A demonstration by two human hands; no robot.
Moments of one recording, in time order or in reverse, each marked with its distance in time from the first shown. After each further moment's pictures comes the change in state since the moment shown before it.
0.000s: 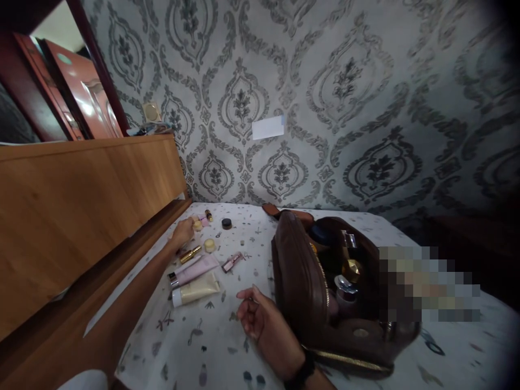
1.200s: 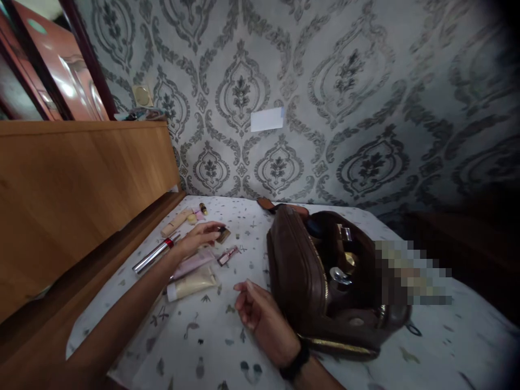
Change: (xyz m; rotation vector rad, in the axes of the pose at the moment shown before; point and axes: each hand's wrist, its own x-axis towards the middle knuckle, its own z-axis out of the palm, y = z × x) left_hand -0.036 0.067 0.002 -1.296 -0.045 0.187; right_hand 0.000 0.003 0.004 -0.054 0.053 -0.061
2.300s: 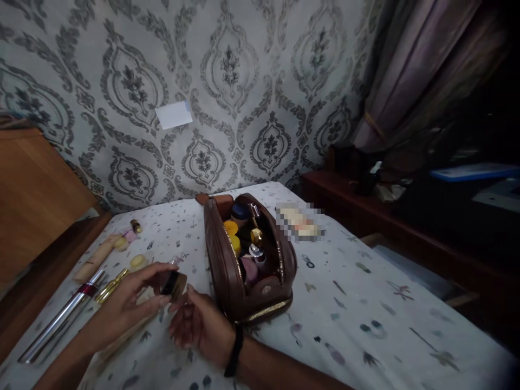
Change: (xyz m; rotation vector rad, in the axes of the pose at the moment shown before) left_hand -0.051 0.080 0.052 0.271 -0.168 0.058; right_hand 0.011 0.011 -0.013 0.163 -0.129 0.036
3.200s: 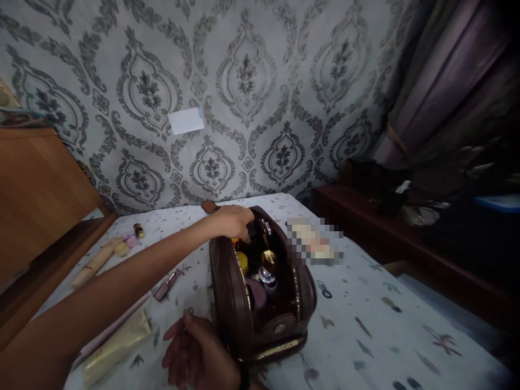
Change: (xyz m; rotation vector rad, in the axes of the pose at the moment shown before) left_hand 0.216 0.114 0.059 0.778 -0.357 0.242; right_hand 0.007 0.005 -0.007 0.024 -0.035 0.022
